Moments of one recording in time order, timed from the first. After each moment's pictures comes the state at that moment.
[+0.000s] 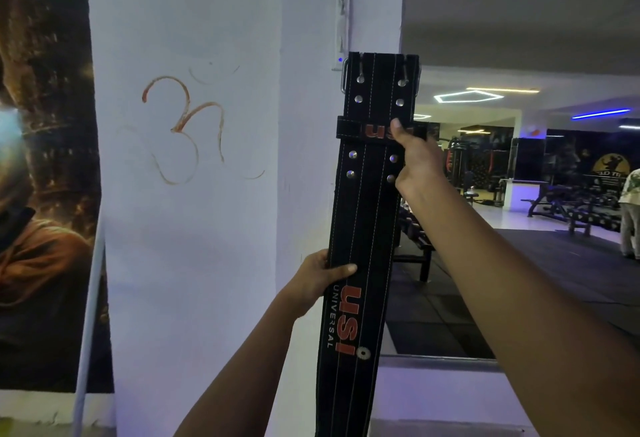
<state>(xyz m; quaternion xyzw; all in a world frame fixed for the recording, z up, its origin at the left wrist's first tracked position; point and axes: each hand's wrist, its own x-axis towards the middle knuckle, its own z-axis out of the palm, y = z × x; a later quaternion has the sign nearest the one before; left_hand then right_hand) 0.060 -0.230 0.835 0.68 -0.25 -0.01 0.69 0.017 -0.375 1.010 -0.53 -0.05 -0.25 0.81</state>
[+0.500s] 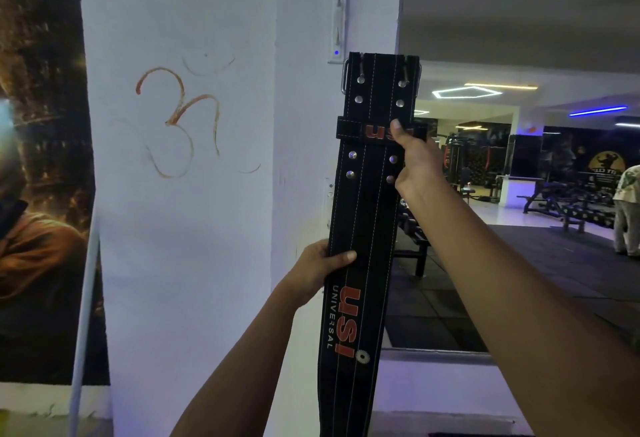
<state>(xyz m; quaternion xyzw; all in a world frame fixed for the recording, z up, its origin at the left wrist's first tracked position) 0.066 -0.239 0.835 0.66 -0.26 -0.02 0.71 0.021 -0.384 1.002 -0.53 -0.04 -0.25 0.81</state>
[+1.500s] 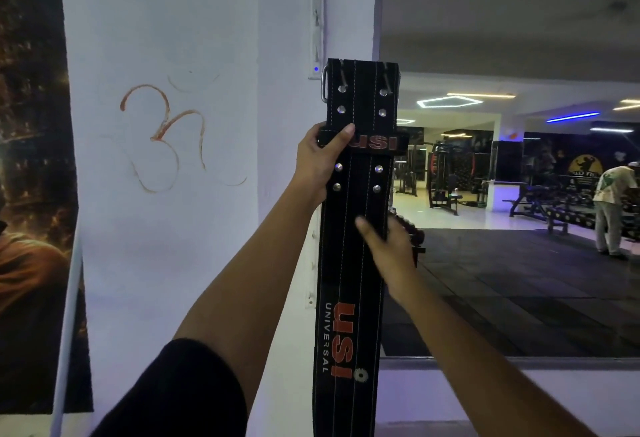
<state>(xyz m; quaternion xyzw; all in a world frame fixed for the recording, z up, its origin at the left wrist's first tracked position) 0.038 -0.282 1.004 0.54 -0.29 0.21 0.76 0.002 -0.398 0.891 -0.71 -0.08 -0.28 0.65</state>
